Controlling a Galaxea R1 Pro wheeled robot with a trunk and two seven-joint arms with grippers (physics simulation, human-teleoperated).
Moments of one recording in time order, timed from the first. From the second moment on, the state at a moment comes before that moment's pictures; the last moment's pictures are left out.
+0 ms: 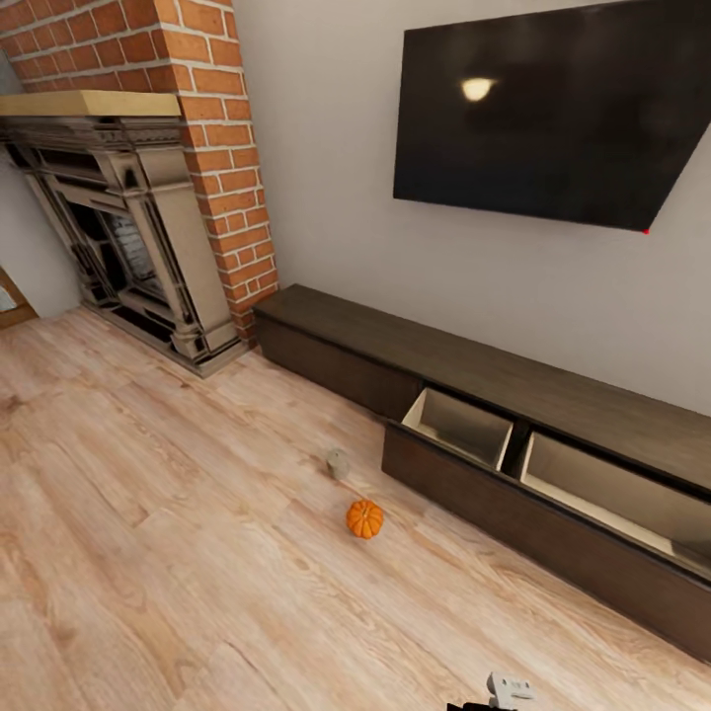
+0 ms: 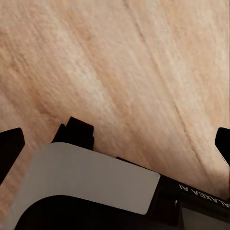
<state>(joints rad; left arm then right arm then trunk) -0.22 0.09 -0.15 -0.31 0.65 0.03 -0.06 -0.49 -0.04 0.57 0.03 -0.72 -0.10 0.26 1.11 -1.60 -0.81</state>
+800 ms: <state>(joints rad) -0.22 0.09 -0.15 -0.31 0.65 0.03 -0.06 -0.49 -0.04 0.57 0.03 -0.72 -0.12 0.26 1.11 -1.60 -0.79</state>
